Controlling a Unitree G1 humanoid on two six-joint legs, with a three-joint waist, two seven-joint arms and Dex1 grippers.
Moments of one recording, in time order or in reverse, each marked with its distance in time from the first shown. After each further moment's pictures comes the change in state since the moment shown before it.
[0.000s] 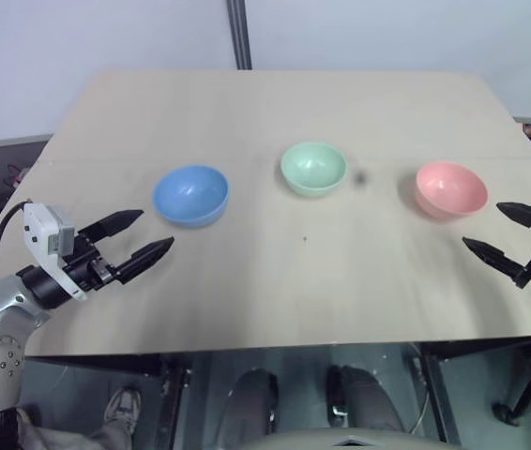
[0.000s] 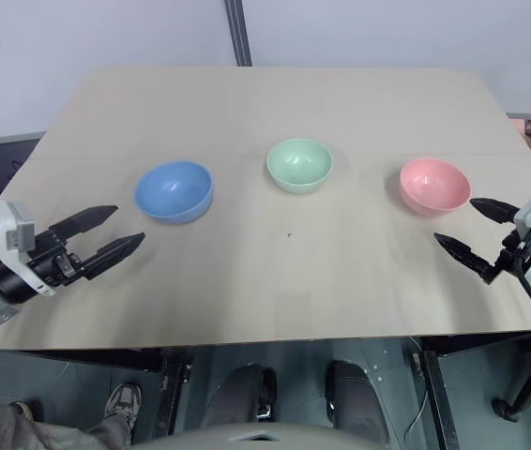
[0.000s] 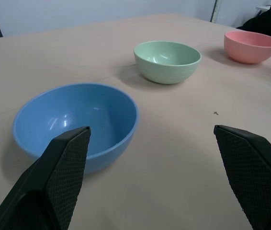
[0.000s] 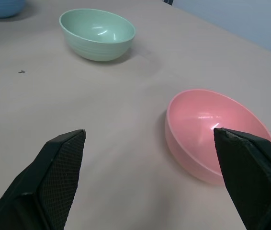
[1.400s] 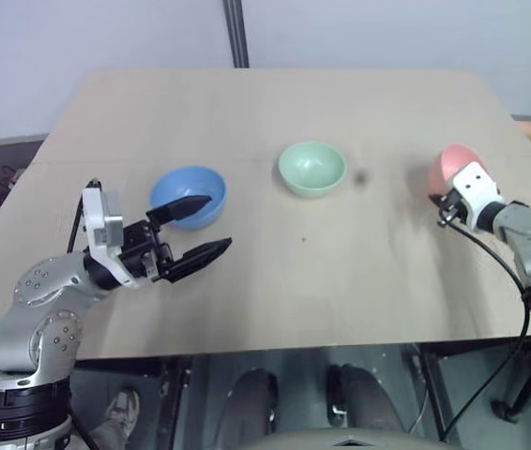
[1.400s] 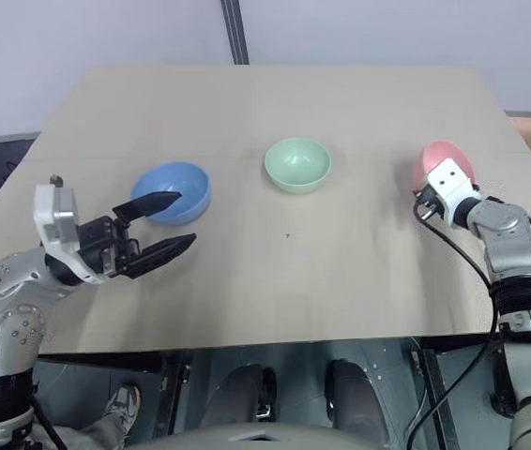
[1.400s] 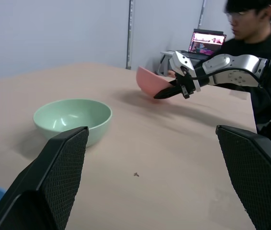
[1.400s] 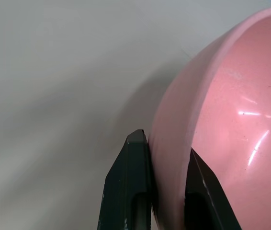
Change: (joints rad) left arm -0.154 -0.094 -0.188 -0.093 -0.085 -0.008 -0.102; right arm -0.675 0.147 0.502 0.760 -0.521 -0.170 -0.233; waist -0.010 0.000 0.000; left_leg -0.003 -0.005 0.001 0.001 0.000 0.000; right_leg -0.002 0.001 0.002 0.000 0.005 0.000
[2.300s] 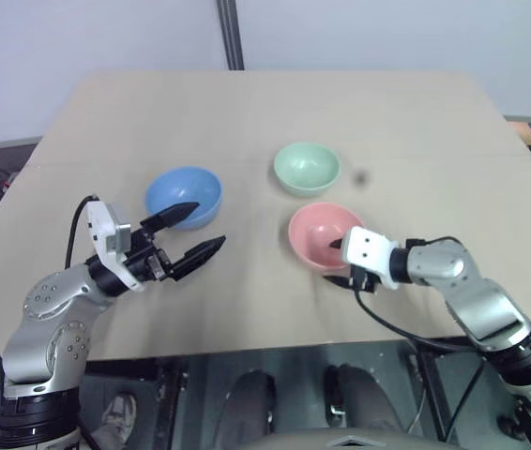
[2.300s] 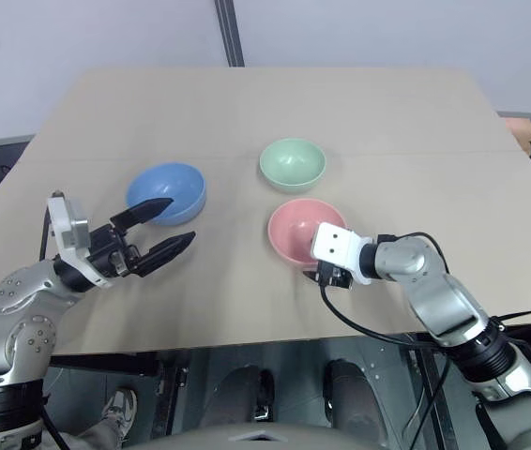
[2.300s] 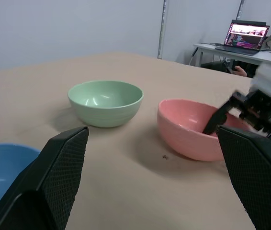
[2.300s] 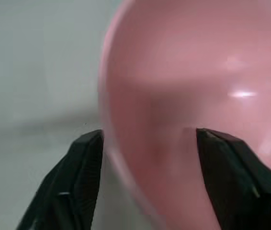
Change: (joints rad) left arm 0.031 -0.053 -0.013 0.065 0.103 -0.087 0.078; right arm 0.193 0.100 0.304 -1.005 0.082 0.562 0.221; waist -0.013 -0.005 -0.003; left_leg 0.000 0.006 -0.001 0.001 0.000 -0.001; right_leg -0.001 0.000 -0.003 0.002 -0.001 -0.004
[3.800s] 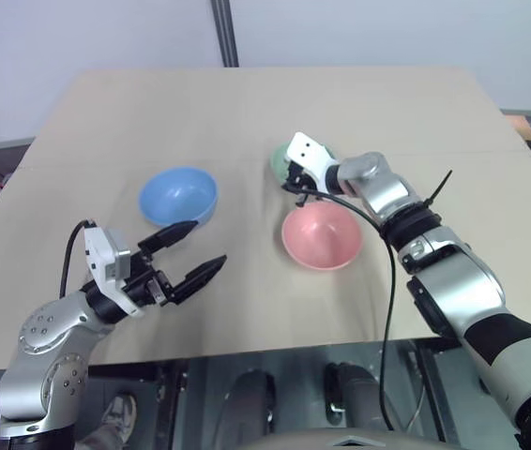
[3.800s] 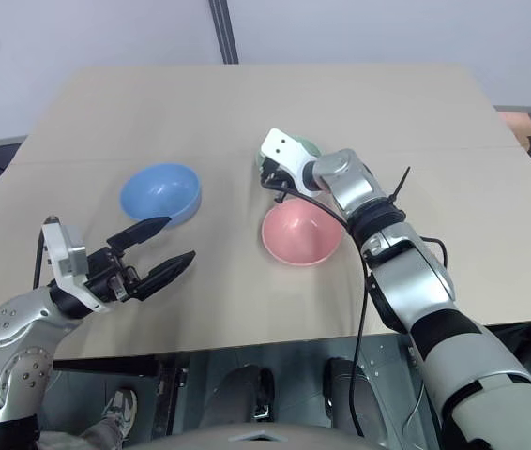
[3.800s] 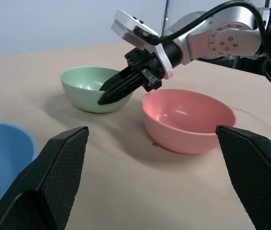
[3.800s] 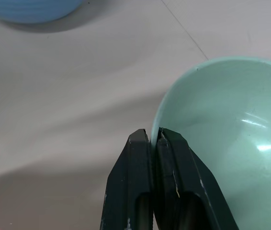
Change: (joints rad) left arm 0.170 -0.031 0.019 -0.131 -0.012 -0.039 0.060; right arm -0.779 0.449 0.000 1.375 -0.170 -0.430 -0.091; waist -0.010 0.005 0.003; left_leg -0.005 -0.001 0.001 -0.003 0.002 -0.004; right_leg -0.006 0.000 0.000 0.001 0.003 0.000
